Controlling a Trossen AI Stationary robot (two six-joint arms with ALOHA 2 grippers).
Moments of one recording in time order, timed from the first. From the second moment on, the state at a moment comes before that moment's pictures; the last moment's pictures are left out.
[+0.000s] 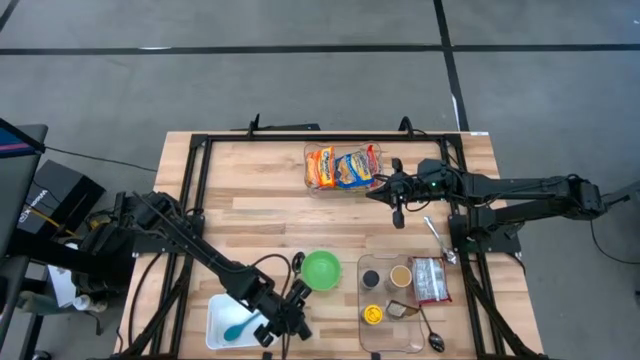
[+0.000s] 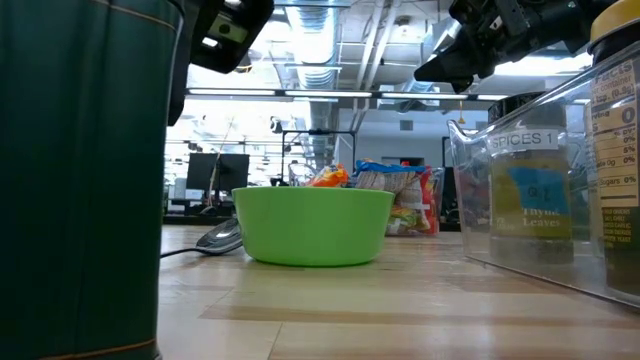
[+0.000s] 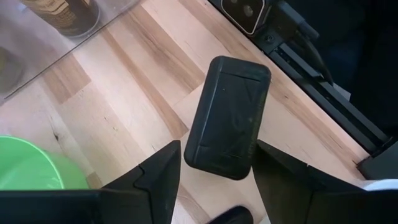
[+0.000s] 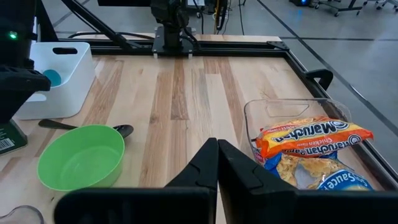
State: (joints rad) left arm -0.63 1.85 1.20 -0.30 -0.06 0.12; right arm -0.16 0.96 0.60 0.01 -0.08 -0.09
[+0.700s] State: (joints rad) left arm -0.63 1.85 1.20 -0.27 -0.04 0.12; right arm -0.16 0.96 0.60 0.01 -0.08 -0.09
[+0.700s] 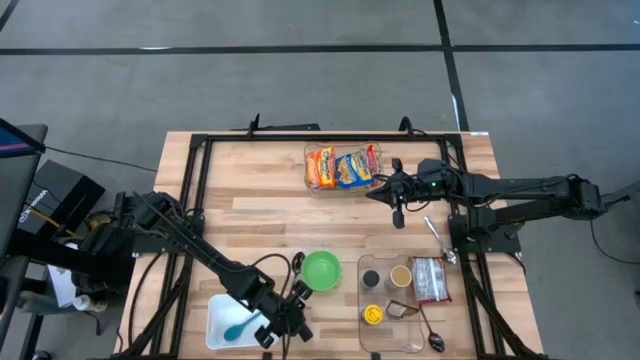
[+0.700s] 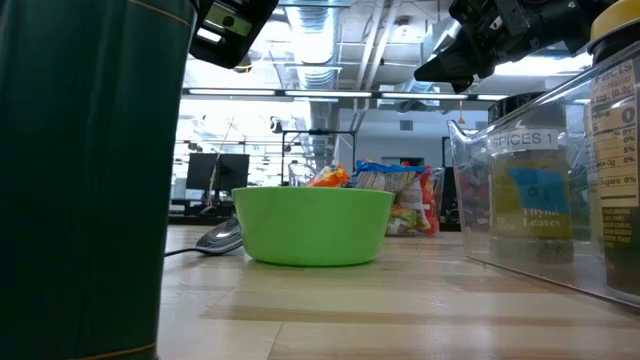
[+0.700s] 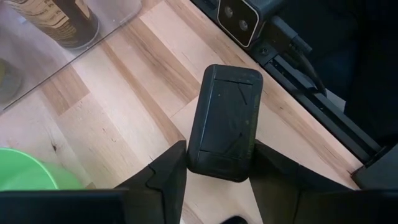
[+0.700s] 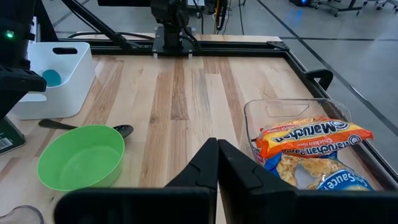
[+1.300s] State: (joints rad) left arm -0.63 1.85 1.20 -0.27 -0.04 0.12; right arm -0.16 0.96 0.60 0.01 -0.08 -0.09
